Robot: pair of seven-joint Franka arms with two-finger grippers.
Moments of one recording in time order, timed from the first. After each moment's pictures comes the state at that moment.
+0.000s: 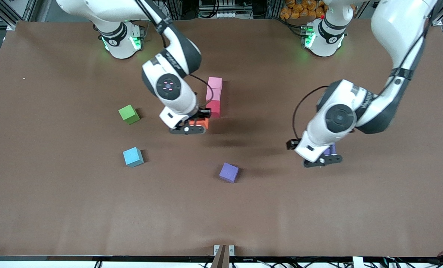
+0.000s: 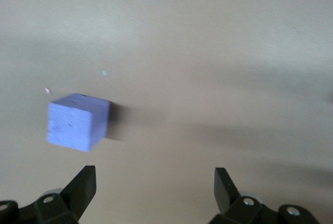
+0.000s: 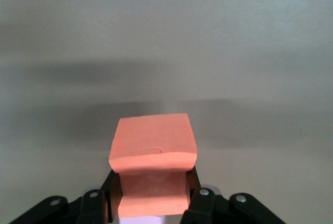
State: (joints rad) left arm 0.21 0.53 -0.64 -1.69 0.36 1.98 -0.67; right arm 0.60 0.48 0.10 -1.70 0.16 2.10 0.64
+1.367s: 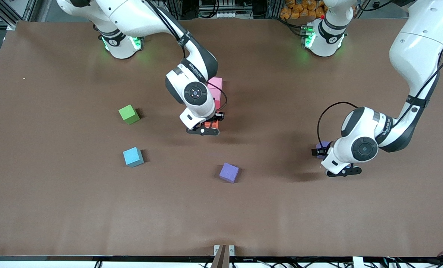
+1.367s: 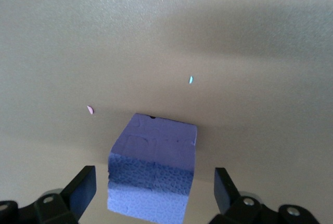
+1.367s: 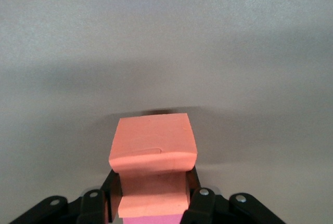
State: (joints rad) left arm 0.36 0.72 -0.62 -1.72 0.51 1.99 -0.57; right arm 0.66 0.61 0.10 -1.66 0.12 2.16 0.79
